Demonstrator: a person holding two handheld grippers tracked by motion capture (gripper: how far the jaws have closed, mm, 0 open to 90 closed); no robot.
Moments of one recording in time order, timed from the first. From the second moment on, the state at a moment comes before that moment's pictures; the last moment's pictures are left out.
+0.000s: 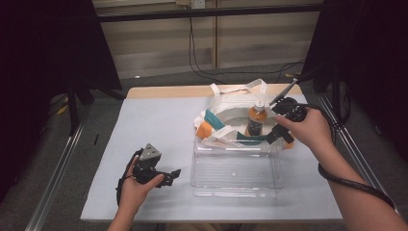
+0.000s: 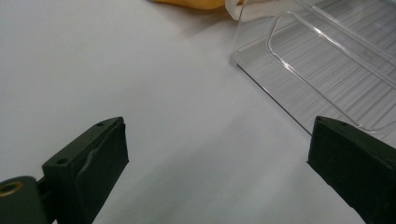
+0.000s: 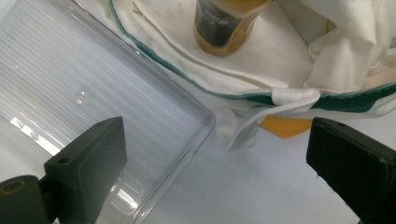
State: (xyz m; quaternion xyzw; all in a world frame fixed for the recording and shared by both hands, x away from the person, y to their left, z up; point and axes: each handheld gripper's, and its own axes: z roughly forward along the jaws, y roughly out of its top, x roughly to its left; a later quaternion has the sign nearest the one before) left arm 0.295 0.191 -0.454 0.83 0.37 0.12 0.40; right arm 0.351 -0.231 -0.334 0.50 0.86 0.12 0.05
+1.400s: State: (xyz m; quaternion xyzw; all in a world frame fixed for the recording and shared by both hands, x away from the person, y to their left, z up) left arm 0.298 0.192 -0.454 0.83 0.37 0.13 0.39; right arm 0.412 -0.193 -0.349 0.58 0.81 0.10 0.07
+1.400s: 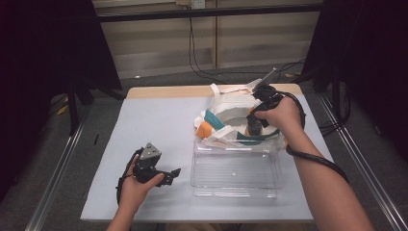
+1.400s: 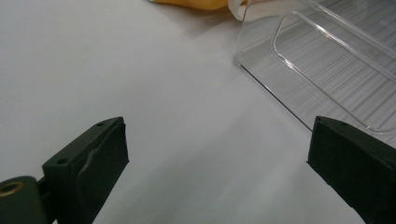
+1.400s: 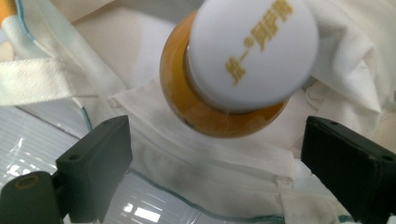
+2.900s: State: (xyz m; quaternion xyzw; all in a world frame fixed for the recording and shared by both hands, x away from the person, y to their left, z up) left arm 0.298 0.191 -0.456 0.83 0.37 0.12 0.40; right arm 0.438 -0.183 -0.365 0.69 0.72 0.11 0.06
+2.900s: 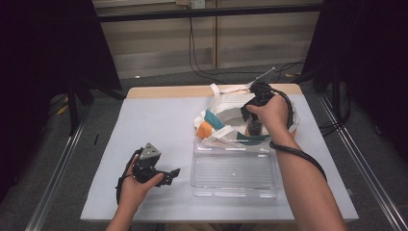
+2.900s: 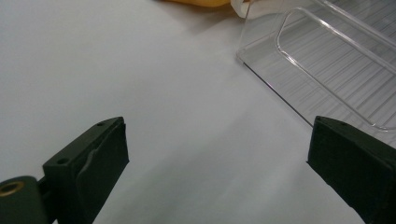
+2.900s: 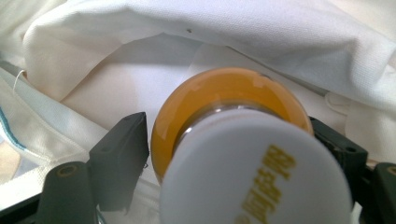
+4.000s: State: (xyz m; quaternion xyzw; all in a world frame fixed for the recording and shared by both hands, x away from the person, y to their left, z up) left arm 0.299 0.193 -0.457 0.83 0.37 0.12 0.39; right arm 0.435 -0.192 -0.355 0.67 0.74 0.09 0.04
